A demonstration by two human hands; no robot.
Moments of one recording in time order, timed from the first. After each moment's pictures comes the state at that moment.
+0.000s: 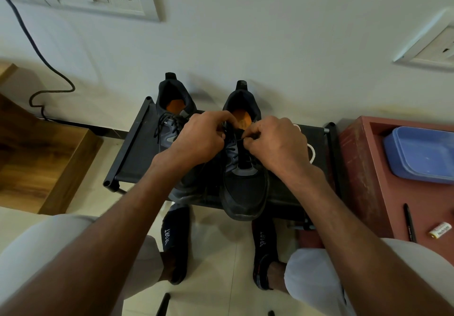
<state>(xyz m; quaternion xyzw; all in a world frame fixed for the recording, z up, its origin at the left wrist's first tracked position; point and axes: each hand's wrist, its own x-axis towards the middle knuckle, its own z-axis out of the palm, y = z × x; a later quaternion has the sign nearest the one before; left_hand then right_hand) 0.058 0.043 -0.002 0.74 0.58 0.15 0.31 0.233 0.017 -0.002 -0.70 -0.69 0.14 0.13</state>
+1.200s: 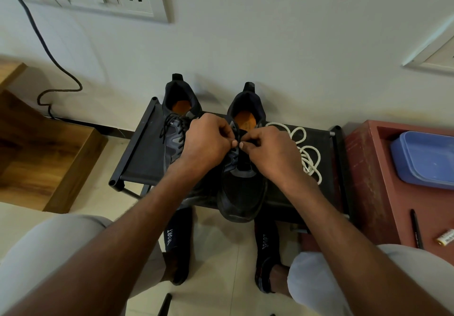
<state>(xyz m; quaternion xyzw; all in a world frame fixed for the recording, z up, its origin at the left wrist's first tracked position) 0.063 0.037 -0.015 0.65 0.65 0.22 0.31 0.223 0.014 -0.026 -0.68 -0.67 0.23 0.18</state>
